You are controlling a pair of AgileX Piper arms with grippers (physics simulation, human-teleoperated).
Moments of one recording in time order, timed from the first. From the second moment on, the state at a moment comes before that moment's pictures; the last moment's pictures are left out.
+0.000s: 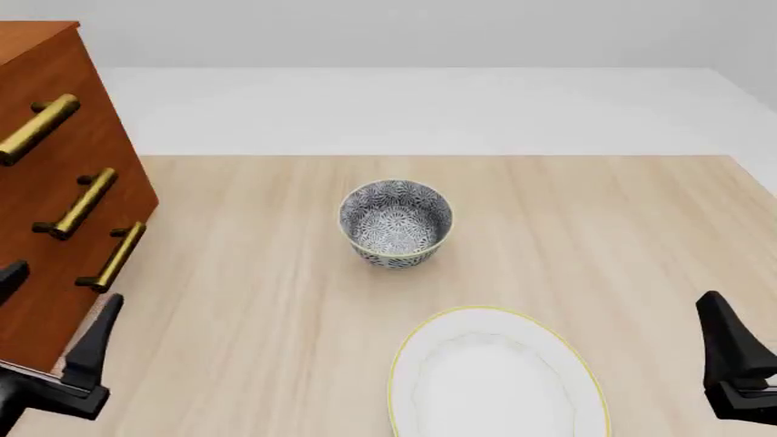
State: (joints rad) left arm -0.13 0.23 0.00 -0.19 0.48; right arm 0.00 0.01 -0.01 0.00 0.00
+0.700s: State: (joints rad) left arm -0.15 1.29 0.00 -1.14 0.87; right arm 0.00 0.01 -0.01 0.00 0.00
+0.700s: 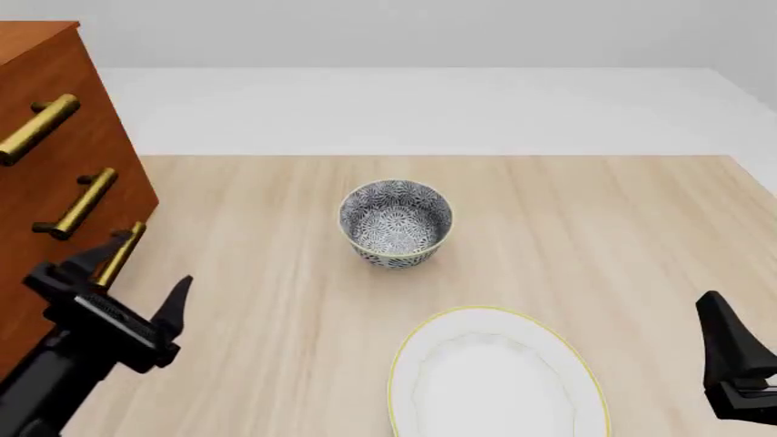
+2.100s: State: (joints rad) left arm 0.02 1.56 0.00 -1.22 1.03; right arm 0.00 0.01 -0.01 0.00 0.00
